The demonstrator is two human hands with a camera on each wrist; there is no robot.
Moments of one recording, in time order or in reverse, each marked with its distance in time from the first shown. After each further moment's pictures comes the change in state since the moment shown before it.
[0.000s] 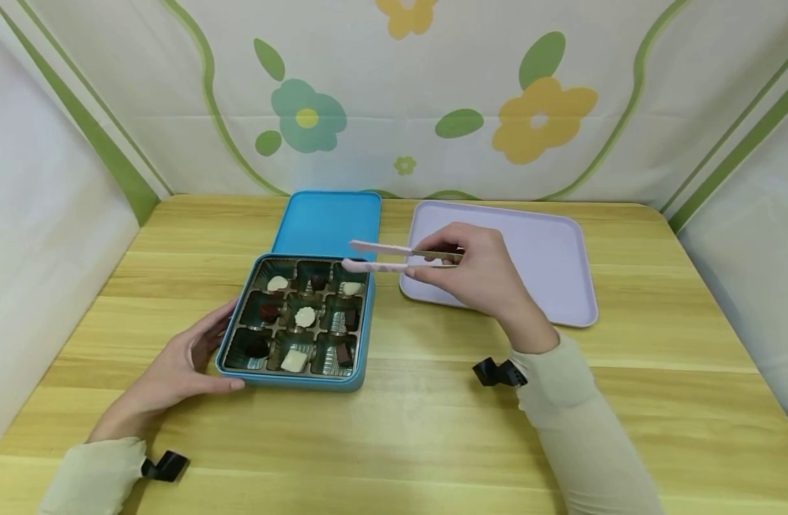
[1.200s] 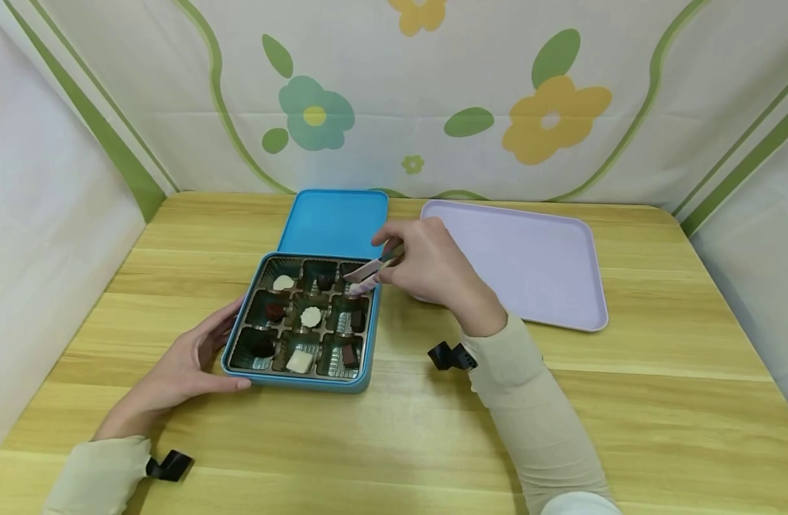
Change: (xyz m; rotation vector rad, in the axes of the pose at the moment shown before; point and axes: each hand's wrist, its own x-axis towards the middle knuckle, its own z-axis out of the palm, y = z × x) left_hand 0.001 0.001 0.000 0.002 0.005 -0.042; right_hand 0.040 -0.035 0.042 -0.141 -0.210 -0.028
